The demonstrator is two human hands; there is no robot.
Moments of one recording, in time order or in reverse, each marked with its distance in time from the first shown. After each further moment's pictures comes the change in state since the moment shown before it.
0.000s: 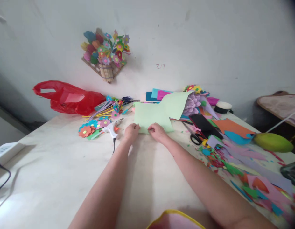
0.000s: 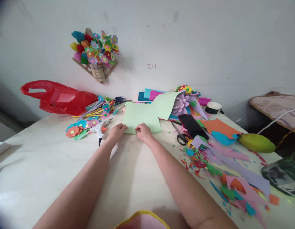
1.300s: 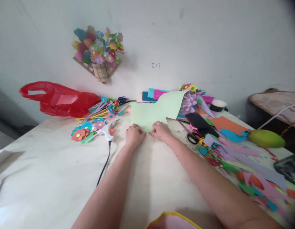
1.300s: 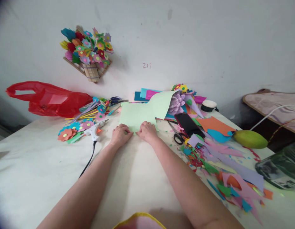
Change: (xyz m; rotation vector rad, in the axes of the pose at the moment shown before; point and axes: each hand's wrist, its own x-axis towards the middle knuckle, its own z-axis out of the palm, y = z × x) left_hand -0.010 0.011 0.027 0.237 0.069 0.241; right_hand -0.002 0.003 -0.035 -0.460 -0.115 -0.031
